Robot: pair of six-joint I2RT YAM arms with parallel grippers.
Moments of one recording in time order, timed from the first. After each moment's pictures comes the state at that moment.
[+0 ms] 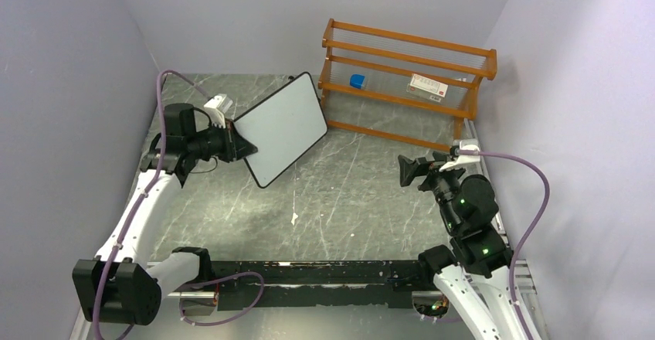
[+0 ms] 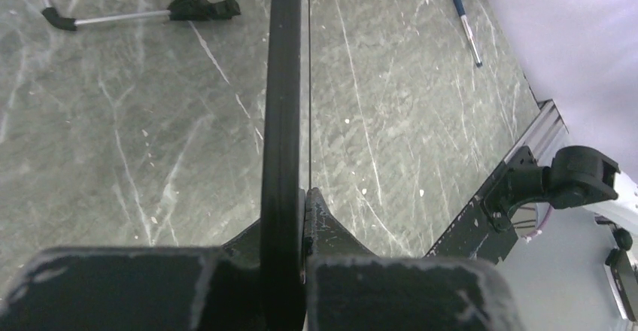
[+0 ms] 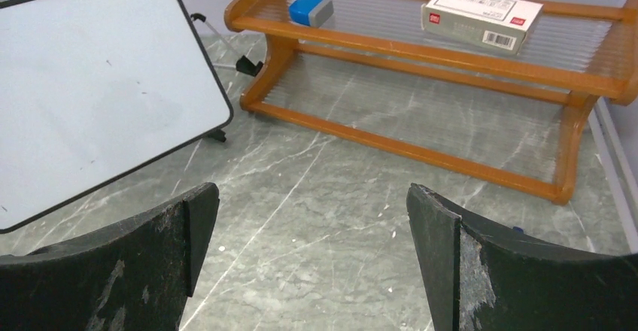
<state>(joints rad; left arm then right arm) -0.07 1.07 0.90 -0.41 0.73 -0.17 0.37 0.34 0.65 -0.34 0.15 0.13</state>
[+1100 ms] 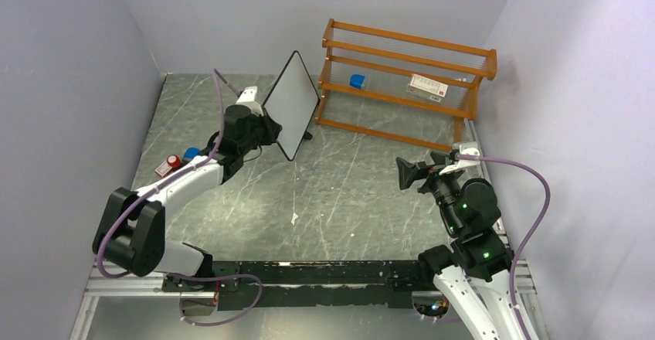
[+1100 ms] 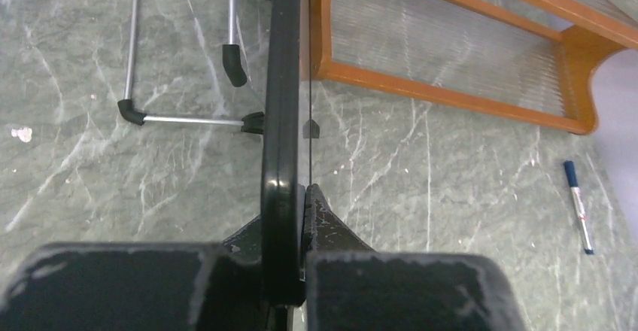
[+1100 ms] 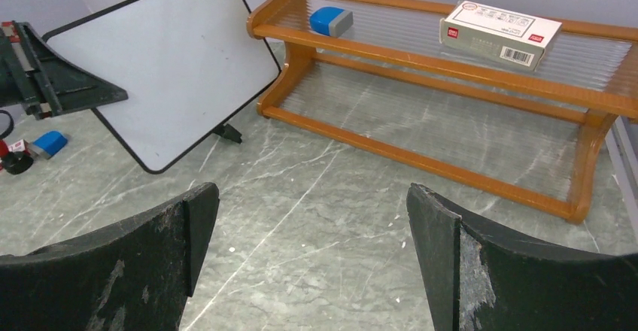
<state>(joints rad) -0.41 1.37 0.82 0.20 0.04 -0.46 0.37 0.32 0.63 -0.32 0.09 0.12</state>
